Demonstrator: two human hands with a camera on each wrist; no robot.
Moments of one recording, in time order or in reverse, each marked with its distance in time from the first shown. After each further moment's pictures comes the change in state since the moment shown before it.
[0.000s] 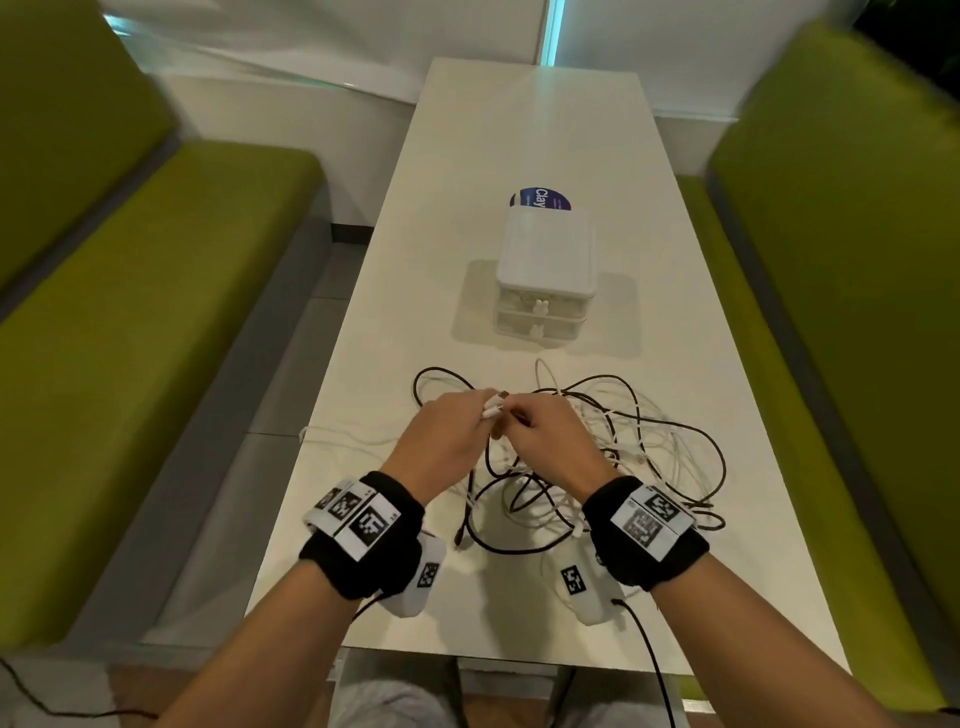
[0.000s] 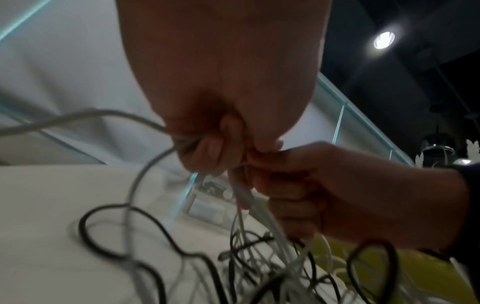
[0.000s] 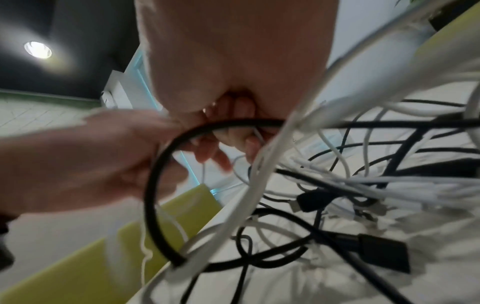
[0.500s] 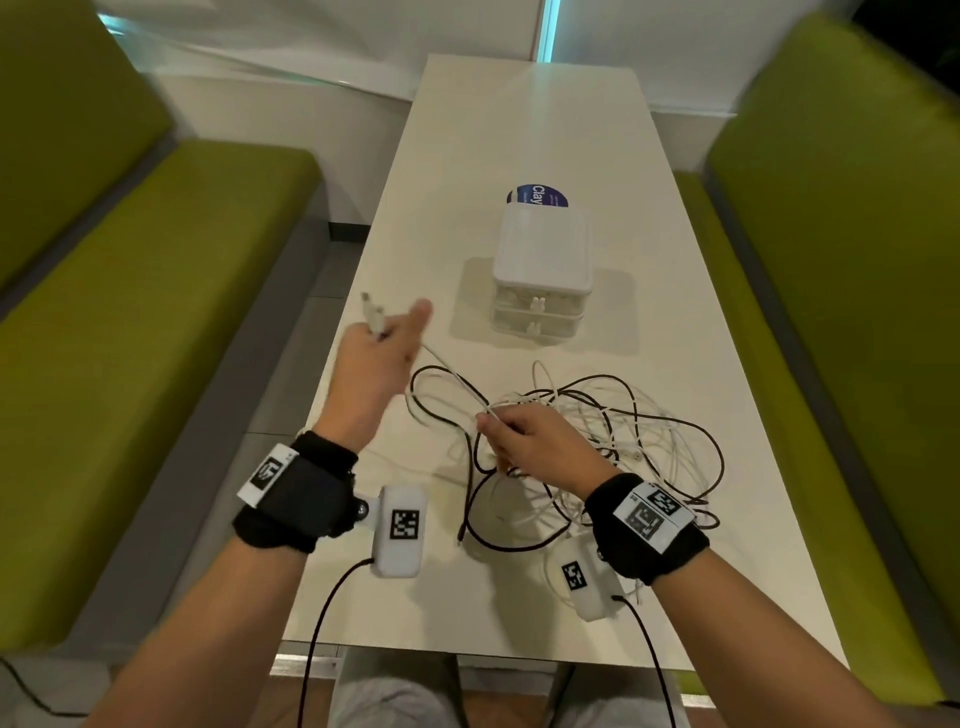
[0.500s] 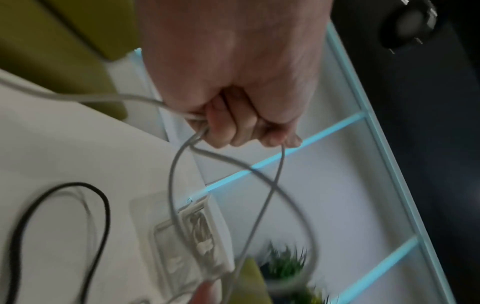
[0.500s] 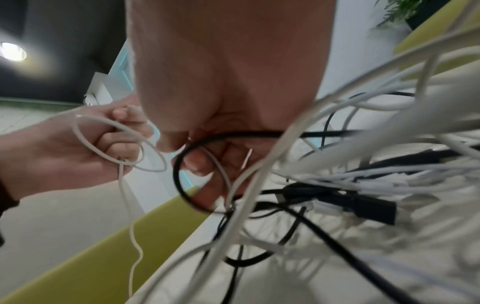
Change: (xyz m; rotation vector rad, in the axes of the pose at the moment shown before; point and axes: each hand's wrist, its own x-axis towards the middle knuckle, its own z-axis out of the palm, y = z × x) left_hand 0.009 -0.008 -0.063 -0.839 0.414 -0.289; right_hand -0.003 0.002 0.003 0.177 -0.179 0.033
